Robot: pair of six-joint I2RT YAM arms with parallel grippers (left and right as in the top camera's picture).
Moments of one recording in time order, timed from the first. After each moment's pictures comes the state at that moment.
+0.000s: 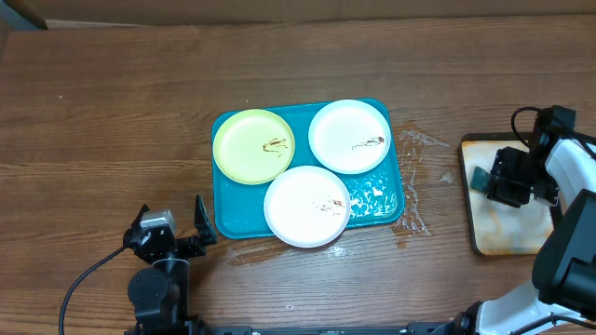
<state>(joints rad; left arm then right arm) 0.15 0.01 0.06 -0.20 0.01 -0.10 -0.38 1.80 1.13 -0.81 -0.11 1.51</state>
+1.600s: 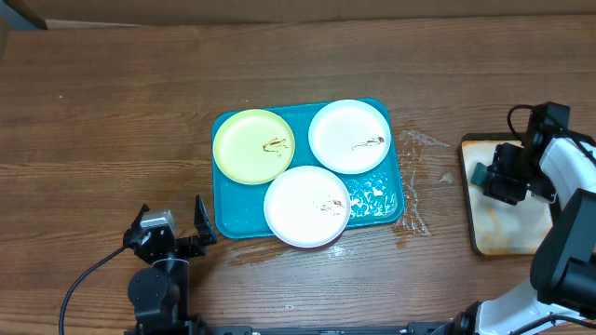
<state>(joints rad) 0.15 0.01 0.06 -0.20 0.01 -0.10 -0.35 1.80 1.13 -0.78 -0.07 1.57</state>
